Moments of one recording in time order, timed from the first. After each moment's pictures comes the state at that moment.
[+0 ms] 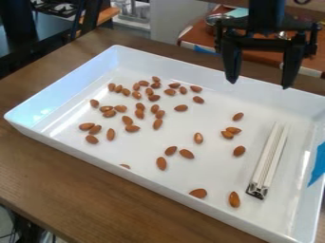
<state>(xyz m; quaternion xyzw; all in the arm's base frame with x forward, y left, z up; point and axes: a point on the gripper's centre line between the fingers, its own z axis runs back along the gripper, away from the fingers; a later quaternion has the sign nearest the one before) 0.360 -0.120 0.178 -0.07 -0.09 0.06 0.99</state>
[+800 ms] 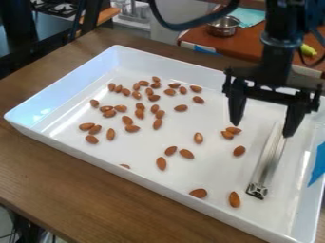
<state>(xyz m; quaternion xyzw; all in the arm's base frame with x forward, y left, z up) 0.352 -0.139 0.124 -0.02 -0.06 0.06 1.00</state>
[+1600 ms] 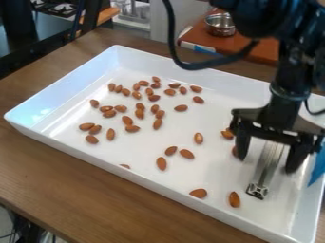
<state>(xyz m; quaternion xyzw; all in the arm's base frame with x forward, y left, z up) 0.347 -0.156 0.076 0.00 -0.06 0.08 0.99</state>
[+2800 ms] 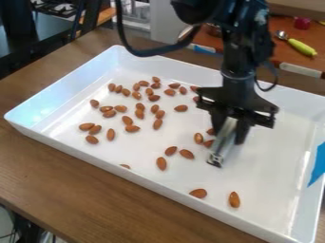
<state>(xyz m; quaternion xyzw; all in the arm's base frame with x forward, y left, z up) 0.374 -0.079 0.074 0.01 -0.11 0.04 0.99</state>
